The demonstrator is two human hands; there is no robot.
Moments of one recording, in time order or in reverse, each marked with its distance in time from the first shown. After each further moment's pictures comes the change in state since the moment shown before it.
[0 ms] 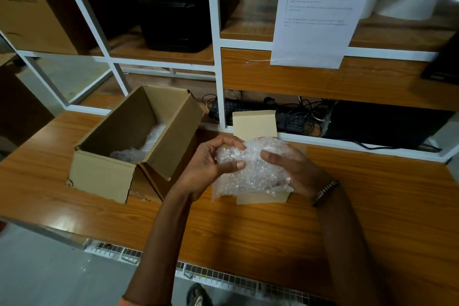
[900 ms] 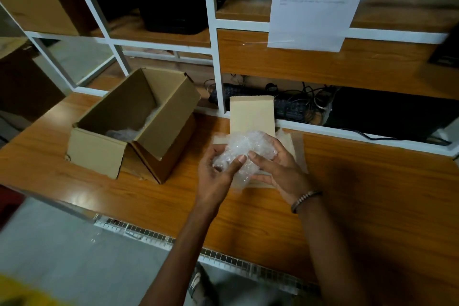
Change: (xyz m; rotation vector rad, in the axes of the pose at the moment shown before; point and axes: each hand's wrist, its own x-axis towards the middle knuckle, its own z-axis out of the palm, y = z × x) left_hand -0.028 -0.062 0.083 0.127 0.551 -0.052; right_hand -0.013 0.059 -0.019 0.056 0.184 0.006
